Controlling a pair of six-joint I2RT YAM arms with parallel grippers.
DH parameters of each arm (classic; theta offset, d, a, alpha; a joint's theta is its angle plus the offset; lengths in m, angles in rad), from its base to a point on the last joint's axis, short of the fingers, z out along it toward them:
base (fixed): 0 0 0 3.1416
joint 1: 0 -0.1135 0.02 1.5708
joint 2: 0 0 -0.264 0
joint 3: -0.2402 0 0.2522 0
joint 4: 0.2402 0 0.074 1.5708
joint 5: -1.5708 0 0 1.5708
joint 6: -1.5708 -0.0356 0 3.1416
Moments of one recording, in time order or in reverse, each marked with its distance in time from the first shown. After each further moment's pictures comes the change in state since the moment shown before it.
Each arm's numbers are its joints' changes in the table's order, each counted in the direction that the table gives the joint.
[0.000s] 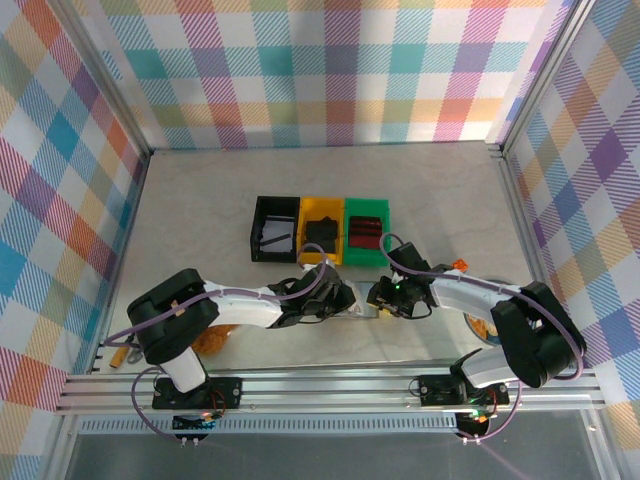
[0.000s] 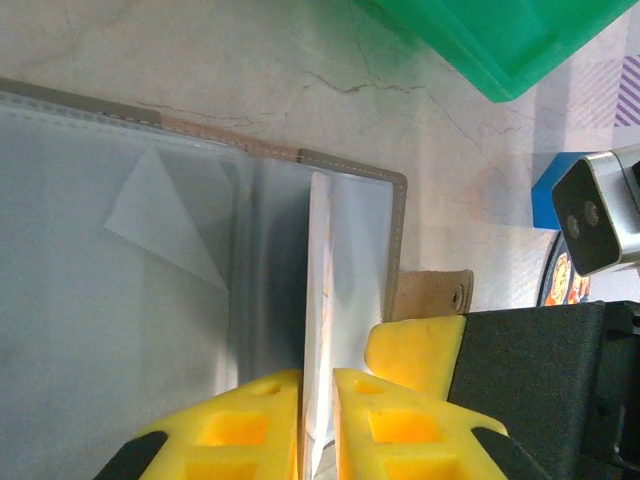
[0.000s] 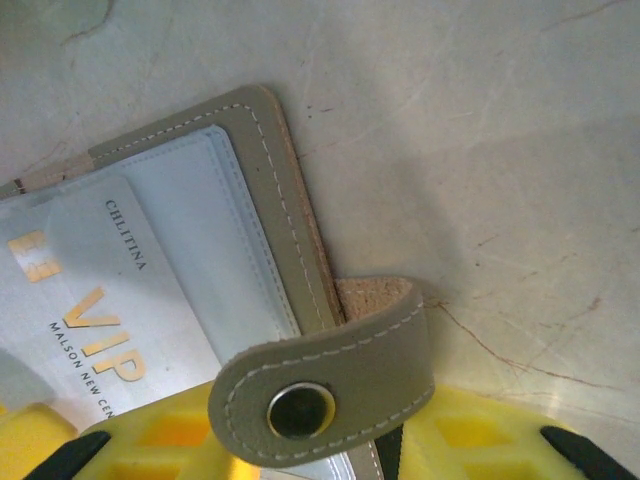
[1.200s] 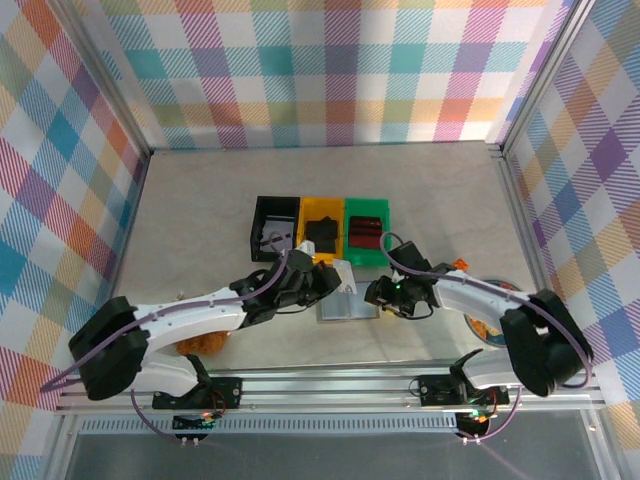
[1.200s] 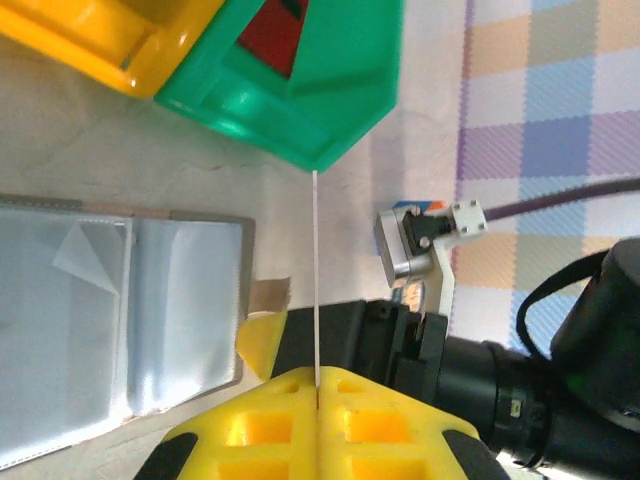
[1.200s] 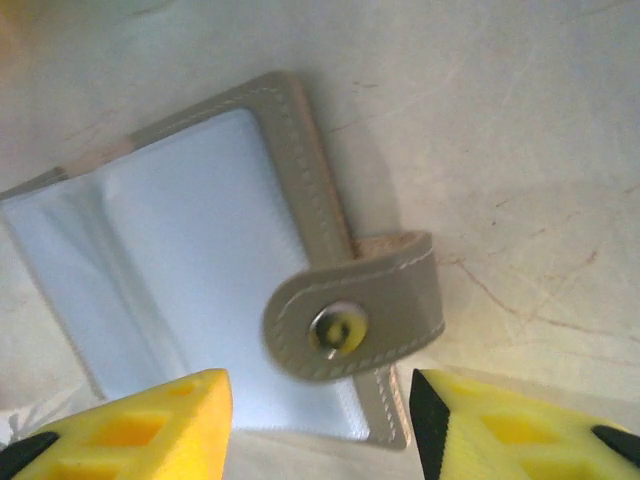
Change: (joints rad) left arm -0.077 -0.368 0.035 0.139 0.000 0.047; right arm -0.009 -0.091 -0.021 0.085 -0.023 0.047
